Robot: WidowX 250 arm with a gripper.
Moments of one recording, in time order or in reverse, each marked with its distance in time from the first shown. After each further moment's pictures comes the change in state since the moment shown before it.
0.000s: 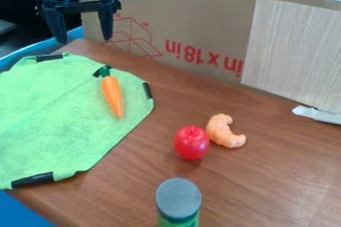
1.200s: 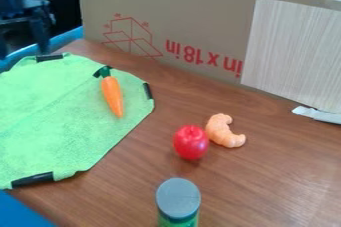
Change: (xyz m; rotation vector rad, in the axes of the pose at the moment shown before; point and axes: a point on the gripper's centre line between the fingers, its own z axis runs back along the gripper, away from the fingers) arm 0.017 0.094 -0.022 -0.026 0.015 -0.017
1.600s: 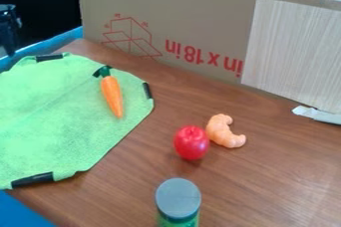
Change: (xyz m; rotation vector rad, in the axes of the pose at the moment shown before) arm 0.014 0.047 -0.008 0.024 -0.002 0.023
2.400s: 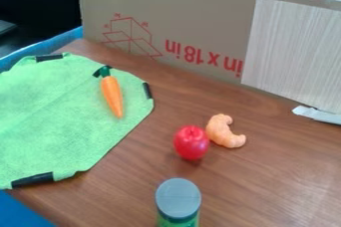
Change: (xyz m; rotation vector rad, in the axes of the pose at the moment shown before) arm 0.015 0.072 -0.033 0.078 -0.045 0.027
